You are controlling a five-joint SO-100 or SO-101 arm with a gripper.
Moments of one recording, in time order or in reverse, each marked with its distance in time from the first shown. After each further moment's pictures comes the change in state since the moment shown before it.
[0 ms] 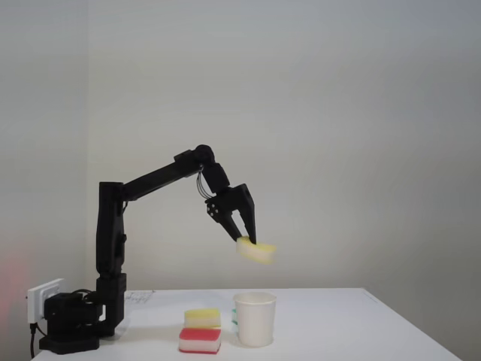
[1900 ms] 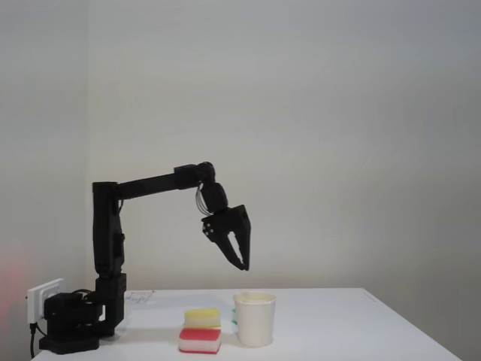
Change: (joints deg) arm 2.5 5.4 19.3 -9.6 3.0
